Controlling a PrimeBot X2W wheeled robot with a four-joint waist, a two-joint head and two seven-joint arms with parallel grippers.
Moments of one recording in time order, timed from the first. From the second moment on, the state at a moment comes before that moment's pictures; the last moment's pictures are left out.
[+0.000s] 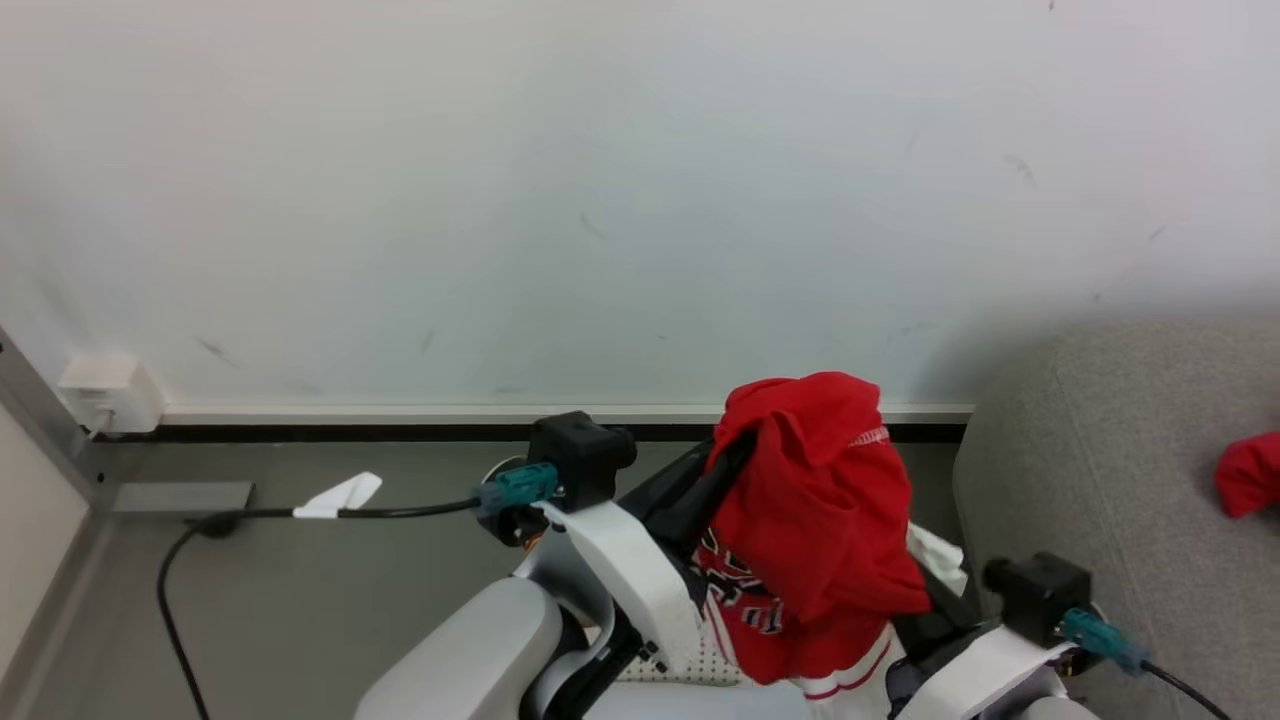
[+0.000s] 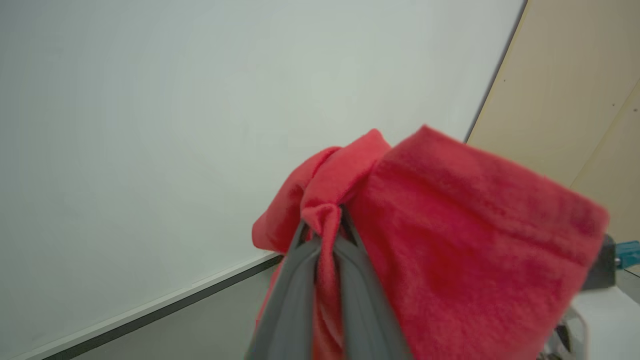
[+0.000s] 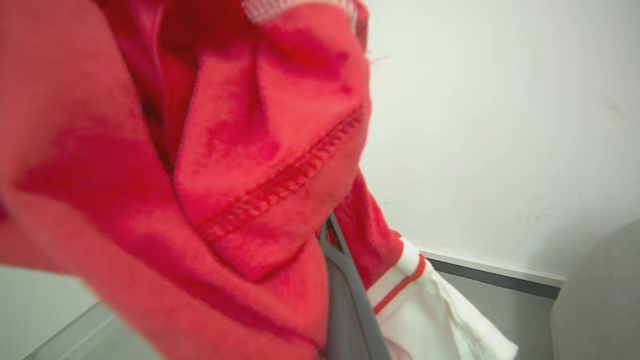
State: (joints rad) left arm -0.59 0.17 -0.78 0.25 -0.65 -0.05 -0.06; right arm -0.36 -0.19 0.65 0.48 0.66 0.13 -0.26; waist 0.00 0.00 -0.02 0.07
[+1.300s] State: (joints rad) left arm -0.55 0.19 -0.89 0.31 -0.57 -0.05 -0.17; right arm -0.21 -0.33 0.08 0.09 0.55 0.13 -0.26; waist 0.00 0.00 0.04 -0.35
